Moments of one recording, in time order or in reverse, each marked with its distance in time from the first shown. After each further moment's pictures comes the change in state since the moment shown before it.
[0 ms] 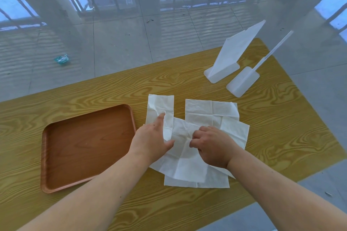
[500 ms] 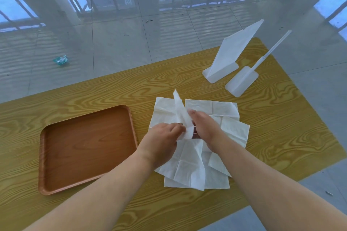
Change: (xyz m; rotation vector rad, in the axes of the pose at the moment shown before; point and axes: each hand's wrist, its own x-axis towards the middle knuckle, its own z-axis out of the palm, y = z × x) left_hand 0.001 0.021 0.007 0.036 0.049 0.423; right_hand 0.050 -0.008 -0.022 1.344 0.181 0.853
